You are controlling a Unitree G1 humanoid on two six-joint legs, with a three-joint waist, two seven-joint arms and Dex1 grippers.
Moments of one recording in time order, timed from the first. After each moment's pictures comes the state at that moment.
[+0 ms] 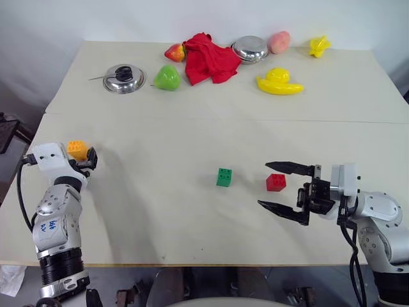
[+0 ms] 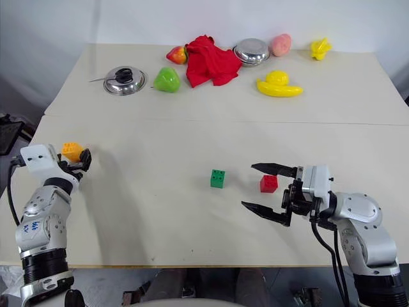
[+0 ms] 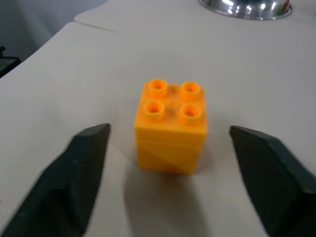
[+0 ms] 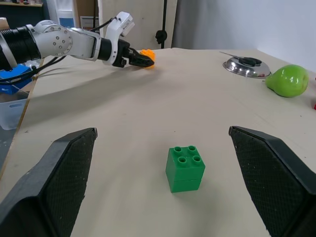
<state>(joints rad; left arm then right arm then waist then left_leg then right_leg) -0.25 0.40 0.48 0.04 -0.28 0.43 -0.02 -0.03 -0.66 -0.16 -0.31 0.63 0.08 1.17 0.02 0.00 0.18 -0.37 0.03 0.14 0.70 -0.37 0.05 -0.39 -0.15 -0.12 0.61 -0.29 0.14</state>
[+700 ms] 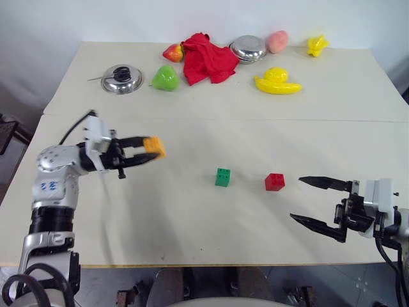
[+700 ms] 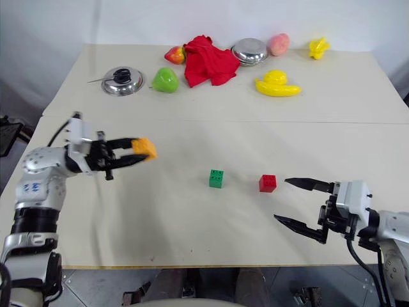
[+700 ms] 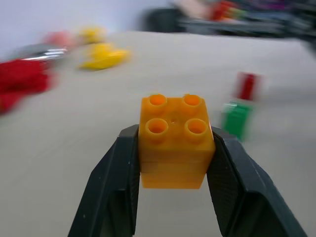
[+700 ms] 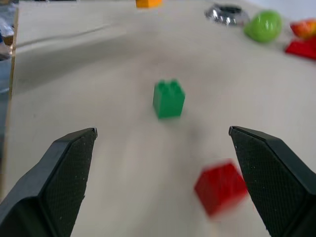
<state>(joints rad) -0.59 0.65 0.07 0.43 -0.40 -0.05 -1.44 0.23 -0.78 -0.41 -0.31 0.65 0.08 1.24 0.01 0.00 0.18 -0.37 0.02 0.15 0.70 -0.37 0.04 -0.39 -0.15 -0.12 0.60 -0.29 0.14</state>
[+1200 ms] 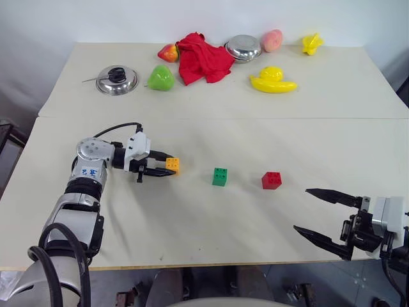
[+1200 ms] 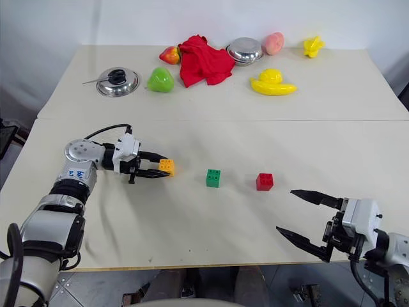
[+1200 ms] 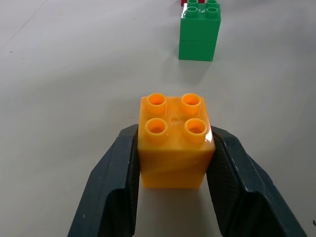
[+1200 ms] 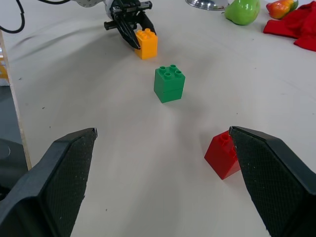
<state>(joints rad) -0.89 0.55 -0.11 1.09 -0.19 -0.47 -1.50 0.42 -0.73 -0.49 -0.49 0.67 0.10 1.15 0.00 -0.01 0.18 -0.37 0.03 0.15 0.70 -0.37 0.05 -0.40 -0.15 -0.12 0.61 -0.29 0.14</state>
